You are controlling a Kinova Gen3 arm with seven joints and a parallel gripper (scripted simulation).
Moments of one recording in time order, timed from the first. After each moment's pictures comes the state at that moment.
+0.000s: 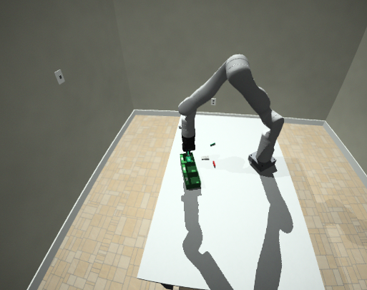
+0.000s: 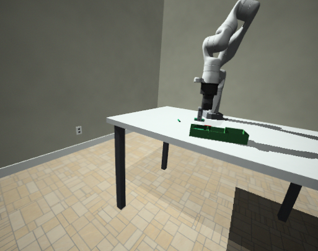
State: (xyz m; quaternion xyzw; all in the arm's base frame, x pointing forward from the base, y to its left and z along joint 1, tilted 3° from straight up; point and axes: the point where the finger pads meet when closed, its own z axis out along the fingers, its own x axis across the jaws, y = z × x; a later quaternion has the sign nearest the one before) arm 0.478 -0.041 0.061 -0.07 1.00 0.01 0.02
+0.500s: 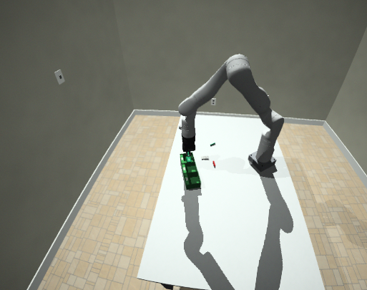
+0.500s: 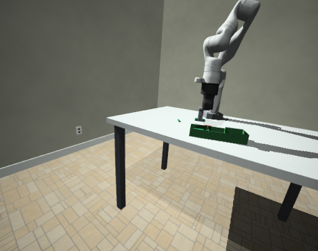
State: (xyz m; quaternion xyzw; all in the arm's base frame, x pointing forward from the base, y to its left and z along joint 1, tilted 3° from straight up) arm 0.477 -0.038 0.061 -0.07 1.00 0.01 0.02
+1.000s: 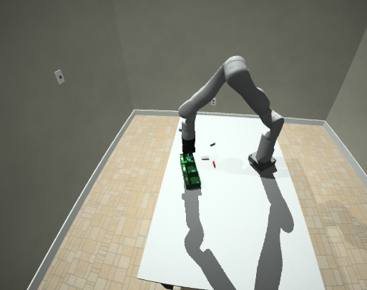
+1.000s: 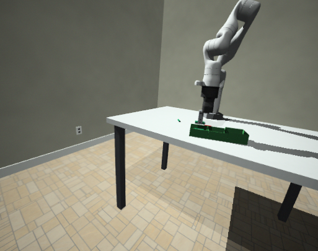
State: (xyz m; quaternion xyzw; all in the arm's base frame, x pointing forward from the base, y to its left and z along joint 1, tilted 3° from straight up) arm 0.479 -0.035 0.048 -0.07 1.00 0.01 0.02
